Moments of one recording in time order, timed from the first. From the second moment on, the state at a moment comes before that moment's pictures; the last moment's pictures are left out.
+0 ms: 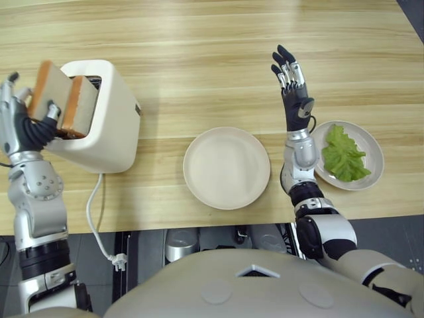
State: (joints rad) left arm 0.14 0.54 0.44 -0.17 0.53 0.02 0.21; right arm -0.42 -0.05 -0.06 0.86 0.11 -1.10 0.31
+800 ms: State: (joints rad) left arm 0.00 0.41 -0.16 -0.40 0.03 -0.04 -0.37; right arm -0.31 -0.50 -0.30 0.74 -0.48 -1.18 -0.17
